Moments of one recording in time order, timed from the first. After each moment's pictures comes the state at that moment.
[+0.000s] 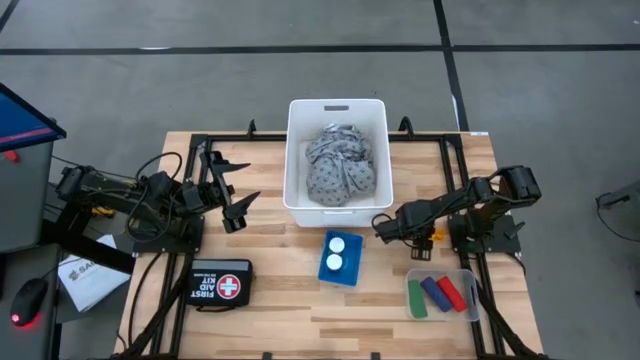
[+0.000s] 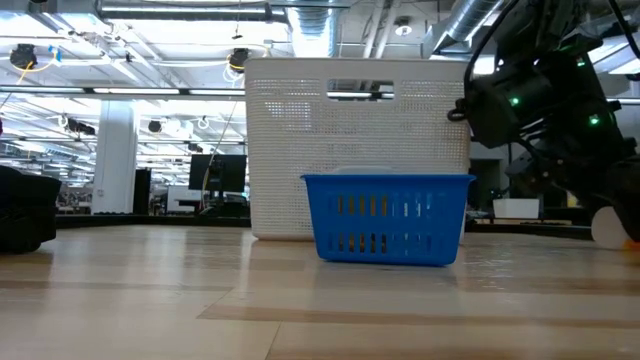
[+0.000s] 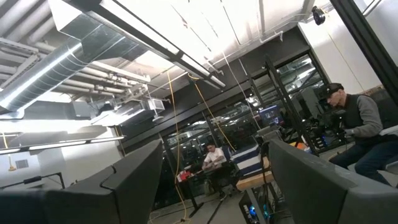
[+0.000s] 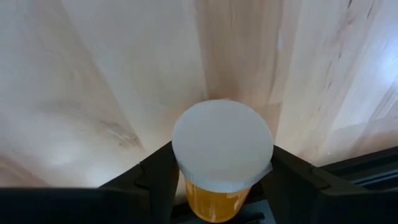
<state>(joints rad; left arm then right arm) -0.20 0.80 0.54 0.83 -0.34 0.64 0.12 1.62 0.77 -1.14 0.09 0.31</state>
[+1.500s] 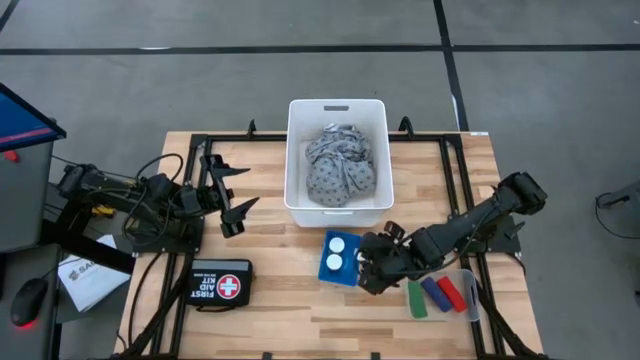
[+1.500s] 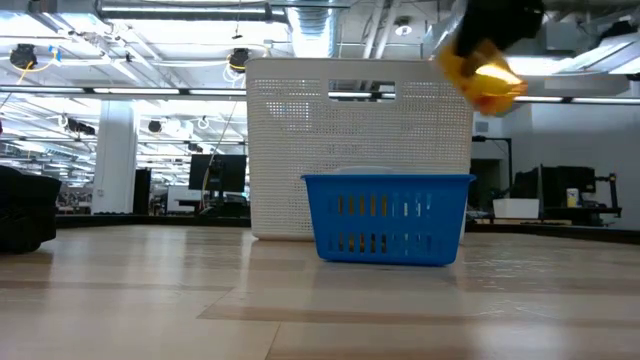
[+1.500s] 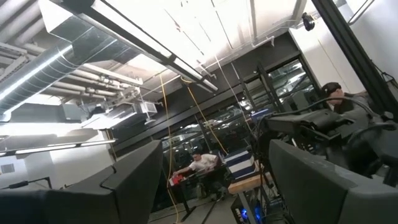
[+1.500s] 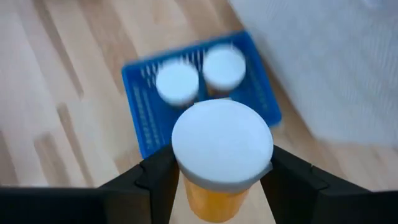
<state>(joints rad) -0.25 0.80 0.54 0.83 -0.34 0.65 0.50 1.63 1.37 -0.98 0.43 0.91</state>
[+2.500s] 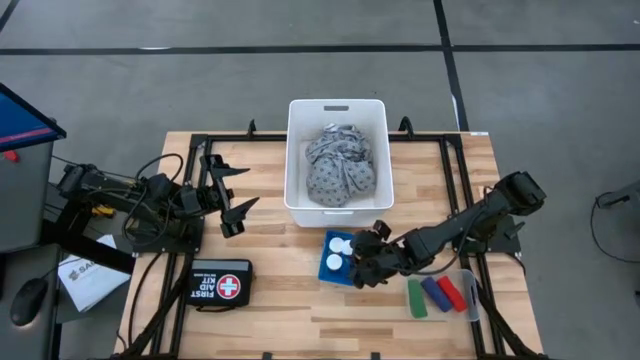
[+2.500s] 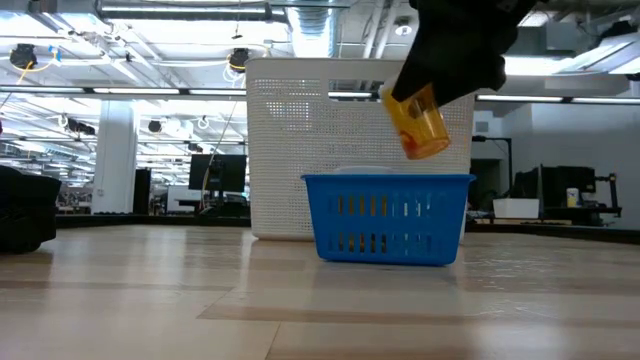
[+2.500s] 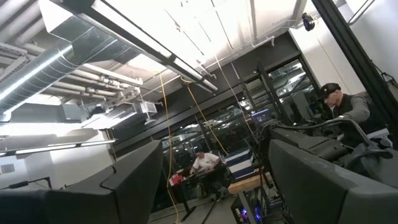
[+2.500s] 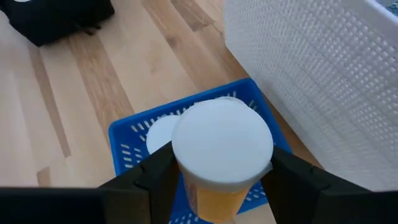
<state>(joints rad) -0.25 0.80 0.54 0.83 -0.34 0.65 0.46 1.63 1.13 -0.53 0.57 0.83</state>
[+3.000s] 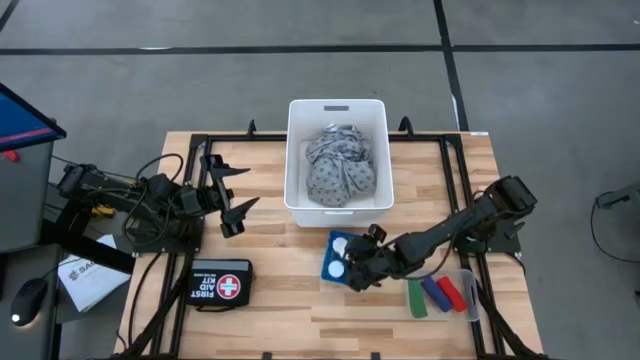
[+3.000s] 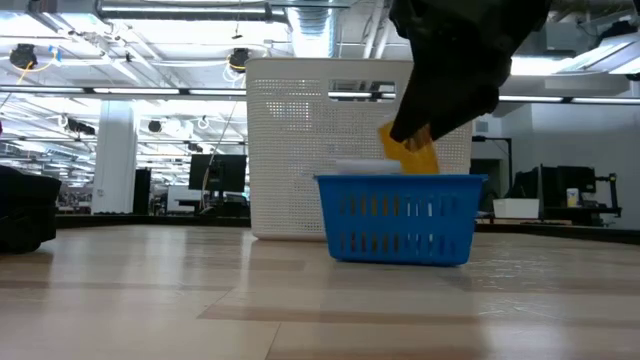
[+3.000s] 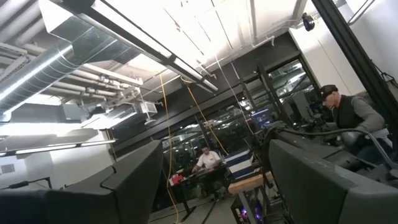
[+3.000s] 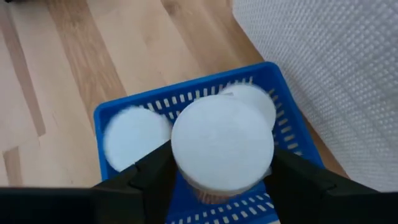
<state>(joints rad) -0.25 0.80 0.54 0.83 -0.34 0.65 0.45 1.72 1.14 -0.51 0.52 0.80</state>
